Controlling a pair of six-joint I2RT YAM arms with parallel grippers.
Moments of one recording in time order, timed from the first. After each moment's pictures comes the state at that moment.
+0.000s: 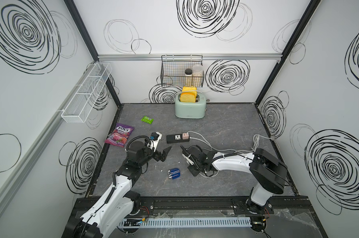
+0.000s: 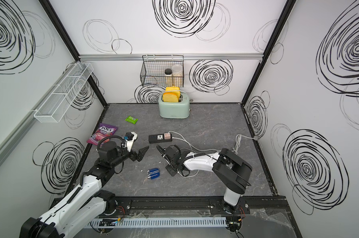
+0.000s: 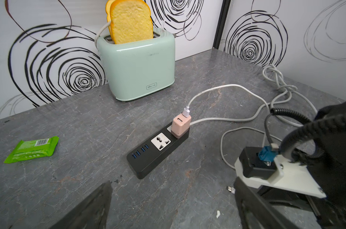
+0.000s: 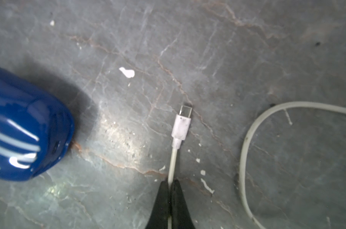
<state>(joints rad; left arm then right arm) -0.24 0.84 0.40 0.08 0.40 0.09 1.04 1.69 0.90 -0.37 0.05 0.22</state>
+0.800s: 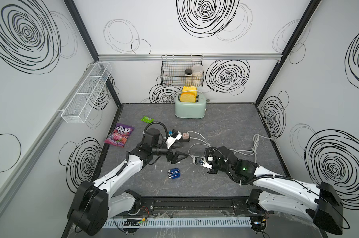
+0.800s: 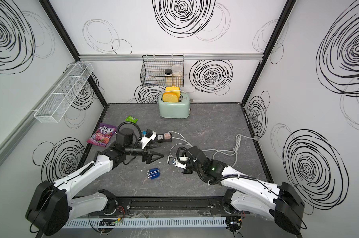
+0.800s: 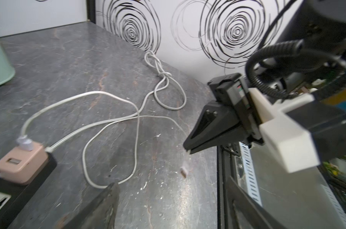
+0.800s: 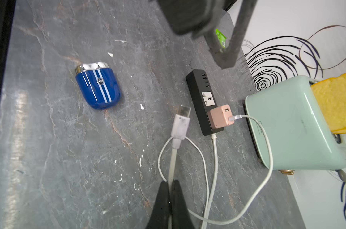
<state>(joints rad) -0.42 1.21 0.70 -0.06 0.96 0.08 0.96 1.03 0.62 -0.22 0.02 -0.66</state>
